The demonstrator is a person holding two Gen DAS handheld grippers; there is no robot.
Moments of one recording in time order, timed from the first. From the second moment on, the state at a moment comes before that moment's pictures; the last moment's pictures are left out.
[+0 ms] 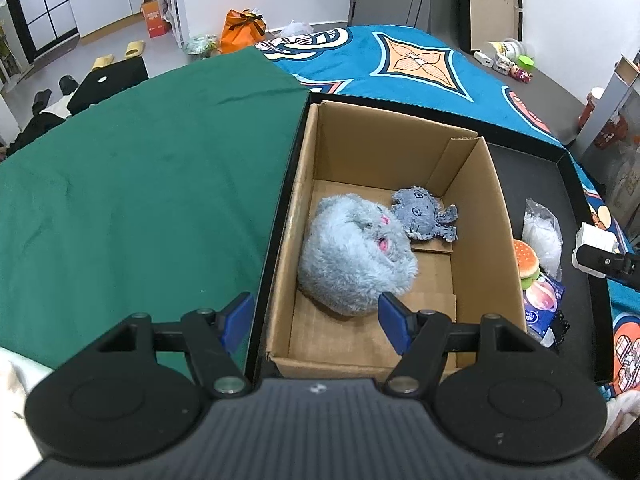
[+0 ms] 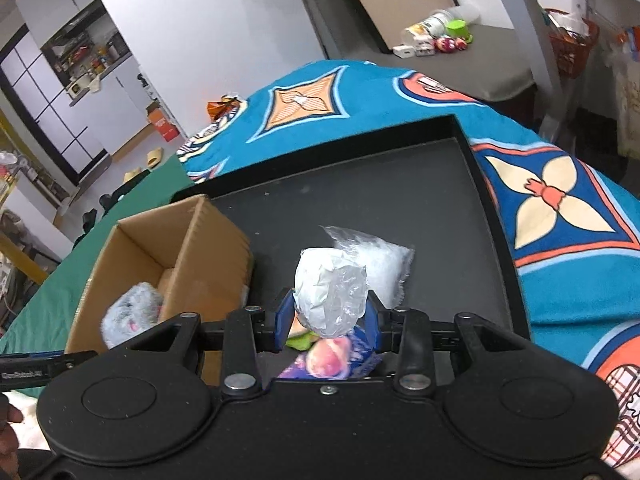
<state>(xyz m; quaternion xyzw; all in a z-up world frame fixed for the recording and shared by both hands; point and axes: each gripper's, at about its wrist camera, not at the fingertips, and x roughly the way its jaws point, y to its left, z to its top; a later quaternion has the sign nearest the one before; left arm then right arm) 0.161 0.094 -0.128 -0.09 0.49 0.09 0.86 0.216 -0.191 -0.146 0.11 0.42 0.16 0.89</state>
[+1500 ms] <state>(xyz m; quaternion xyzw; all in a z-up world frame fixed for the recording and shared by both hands) 0.148 0.127 -0.142 -0.16 0.46 0.07 0.87 0.204 -0.075 -0.095 0.04 0.38 0.25 0.89</state>
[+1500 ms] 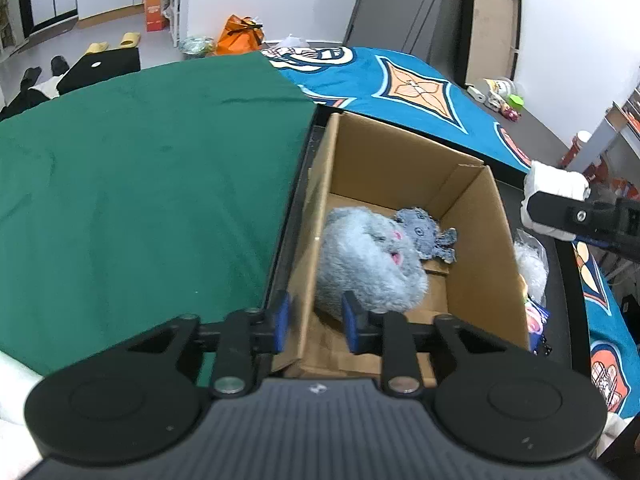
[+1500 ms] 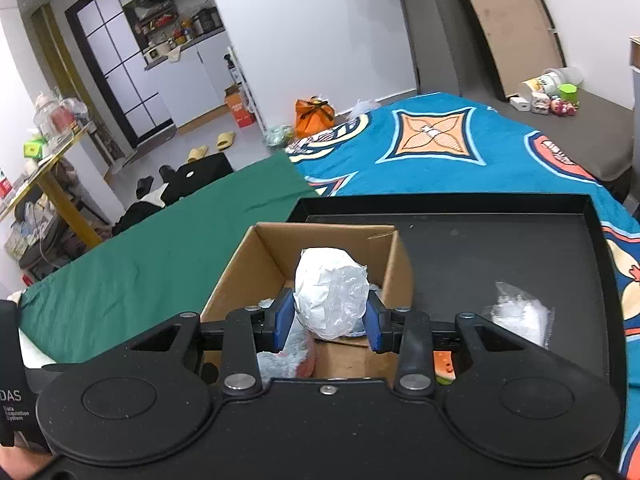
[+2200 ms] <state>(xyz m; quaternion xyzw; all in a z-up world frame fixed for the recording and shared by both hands) 0.141 0.128 -0.133 -0.16 0.45 0.08 0.88 0.192 -0.117 -0.114 0.03 0.40 0.20 0.90</state>
